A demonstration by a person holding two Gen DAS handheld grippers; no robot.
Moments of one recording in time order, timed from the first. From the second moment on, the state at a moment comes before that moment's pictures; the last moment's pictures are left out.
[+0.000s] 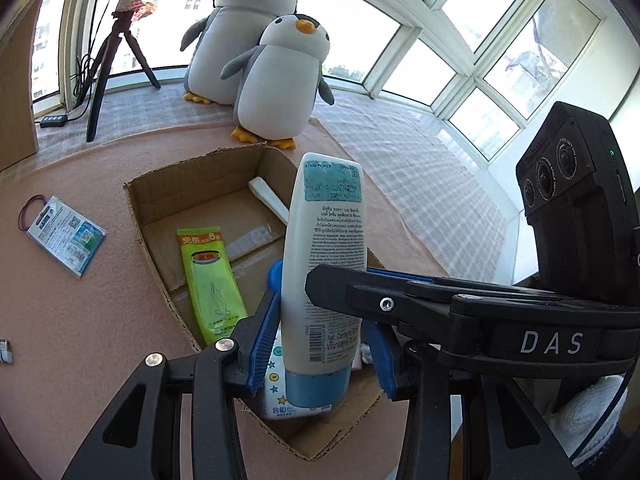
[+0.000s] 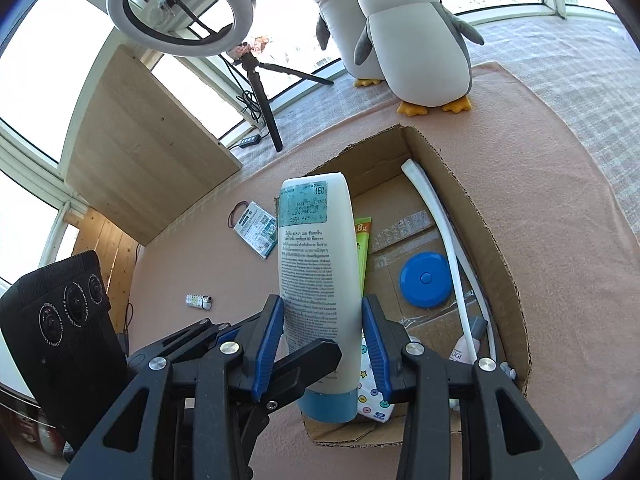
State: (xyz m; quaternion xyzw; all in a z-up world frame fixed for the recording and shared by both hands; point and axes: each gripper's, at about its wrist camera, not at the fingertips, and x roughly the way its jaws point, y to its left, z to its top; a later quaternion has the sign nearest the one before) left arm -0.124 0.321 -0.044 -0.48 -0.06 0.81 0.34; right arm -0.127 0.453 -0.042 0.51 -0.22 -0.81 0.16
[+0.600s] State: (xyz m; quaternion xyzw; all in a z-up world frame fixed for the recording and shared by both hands) left arm -0.115 0.270 -0.054 -0.49 -0.08 0.82 0.30; right arm -0.123 0.457 -0.046 0.50 -0.23 -0.82 0.14
